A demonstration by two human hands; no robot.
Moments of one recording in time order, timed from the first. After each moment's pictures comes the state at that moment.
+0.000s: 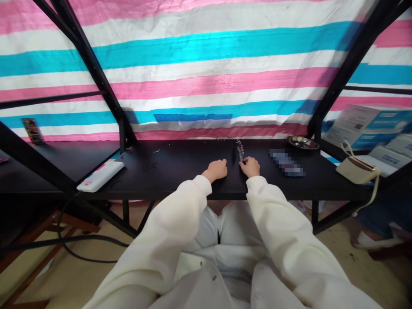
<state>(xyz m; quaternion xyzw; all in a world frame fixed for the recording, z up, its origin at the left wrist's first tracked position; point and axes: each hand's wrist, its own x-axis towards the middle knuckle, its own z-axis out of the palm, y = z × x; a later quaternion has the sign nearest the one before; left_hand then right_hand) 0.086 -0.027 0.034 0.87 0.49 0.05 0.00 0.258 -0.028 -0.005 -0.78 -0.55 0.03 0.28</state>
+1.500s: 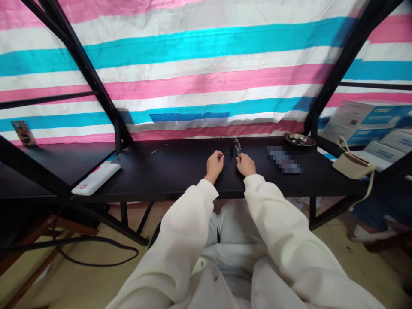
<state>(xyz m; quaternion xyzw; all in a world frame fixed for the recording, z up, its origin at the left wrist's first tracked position) 0.096 -0.008 0.006 0.72 0.49 0.46 0.17 0.247 -0.034 0.008 -0.74 -0.63 0.00 0.23</state>
